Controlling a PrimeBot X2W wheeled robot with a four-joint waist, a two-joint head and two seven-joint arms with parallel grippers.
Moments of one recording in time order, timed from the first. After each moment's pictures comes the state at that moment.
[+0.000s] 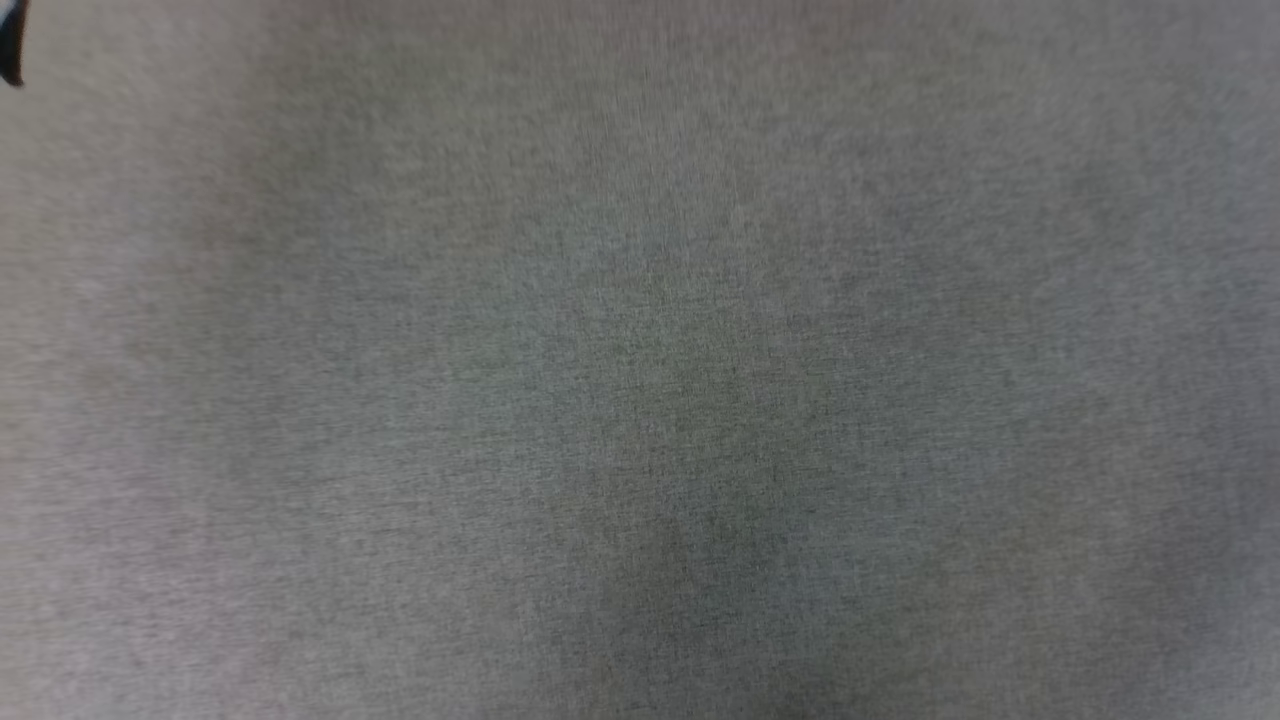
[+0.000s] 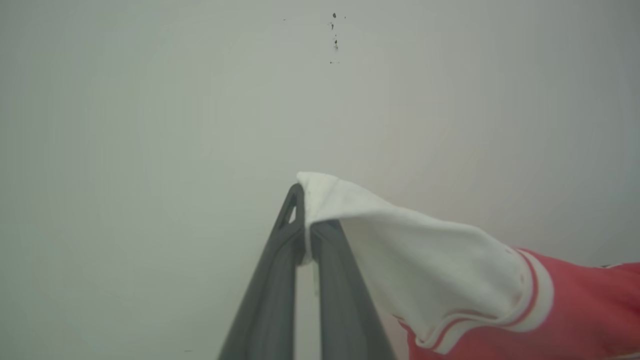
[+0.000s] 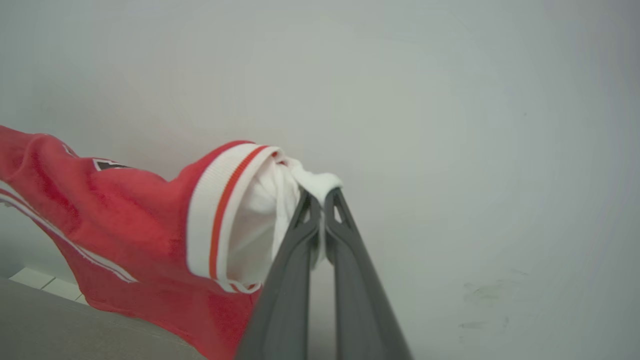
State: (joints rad) left arm -1.62 0.41 -0.41 0.66 -0.49 0.06 -0.05; right arm -1.42 -0.42 0.18 0.49 0.37 0.13 0.24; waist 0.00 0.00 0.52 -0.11
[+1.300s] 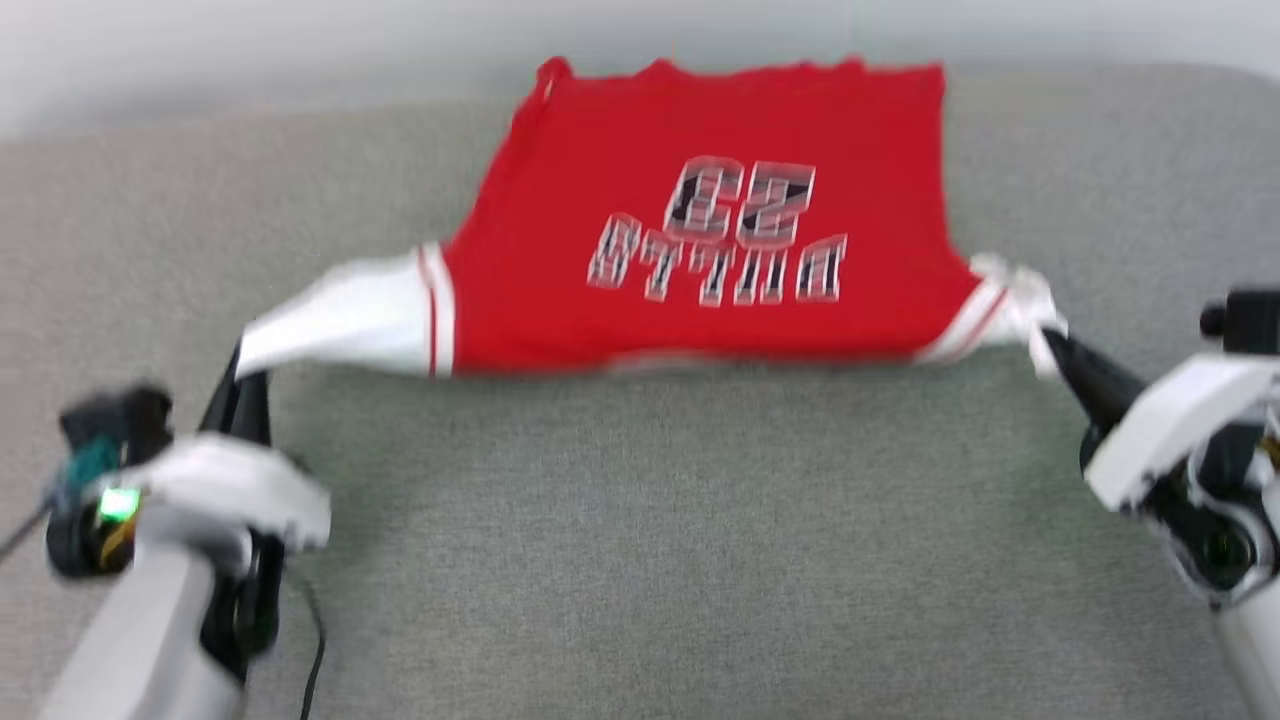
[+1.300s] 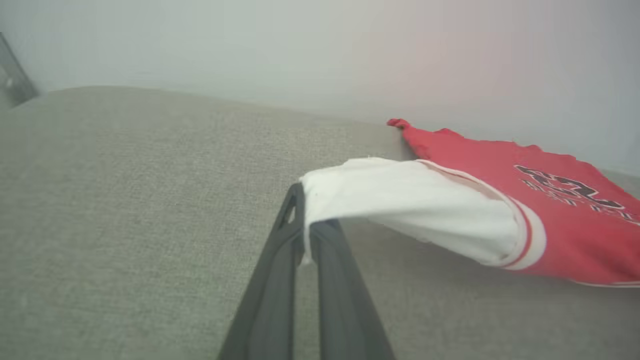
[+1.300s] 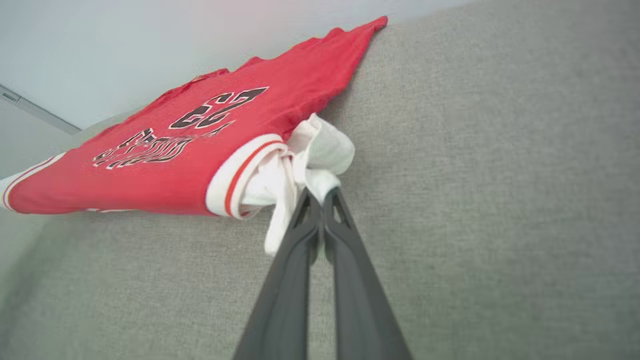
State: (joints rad) left arm -0.41 0.43 -0.30 0.44 -0.74 0.12 -0.21; right arm -0.48 -0.41 0.25 0.46 0.83 0.13 0.21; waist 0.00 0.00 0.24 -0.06
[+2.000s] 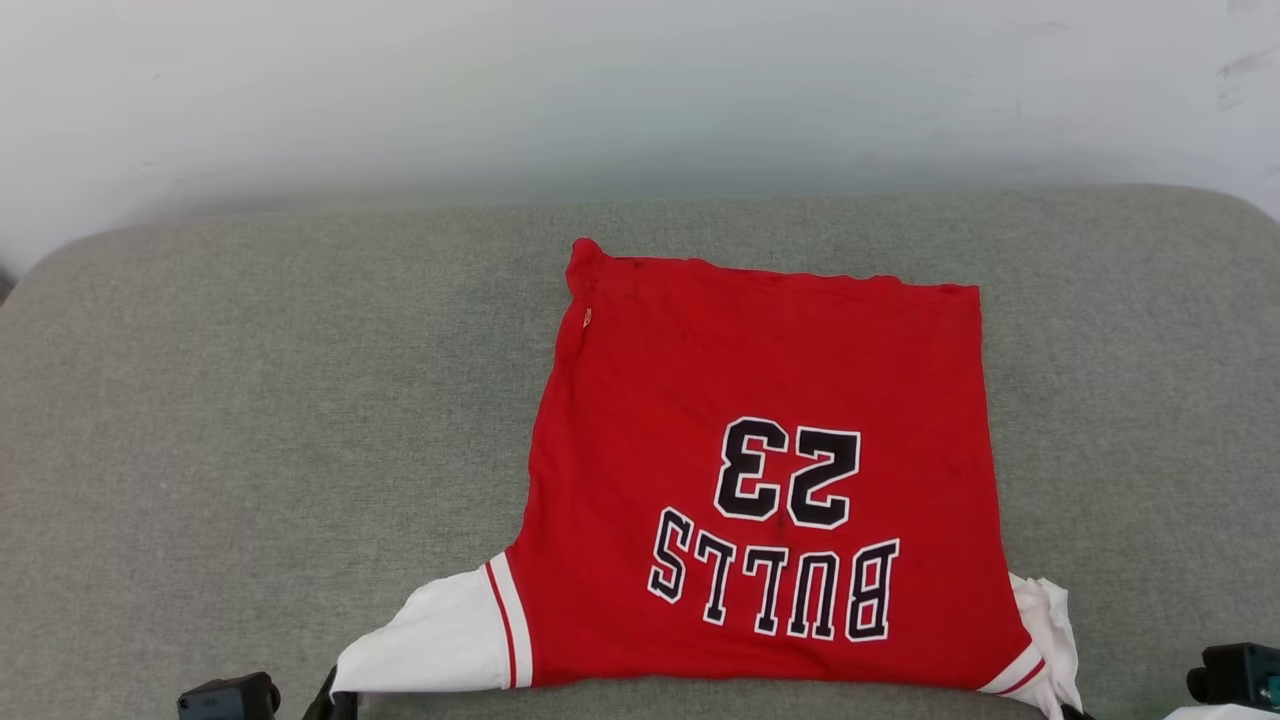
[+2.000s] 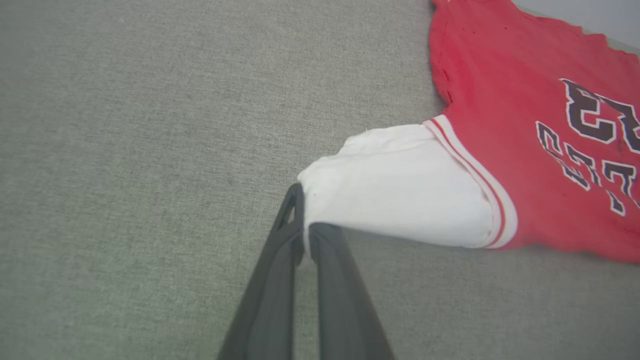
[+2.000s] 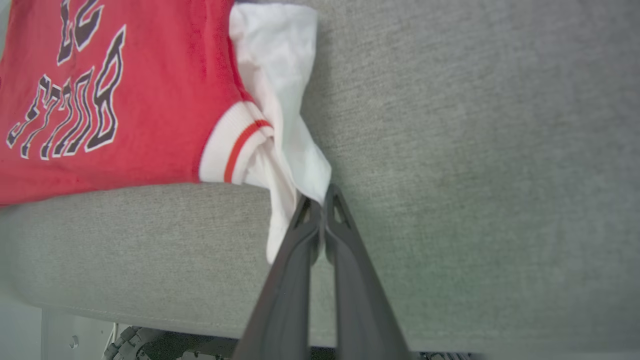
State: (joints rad) left arm 0.19 0.50 -0.39 -0.08 -0.73 0.41 0.00; right arm 0.17 -0.23 -0.08 0.15 0.60 0.13 0.48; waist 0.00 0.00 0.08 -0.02
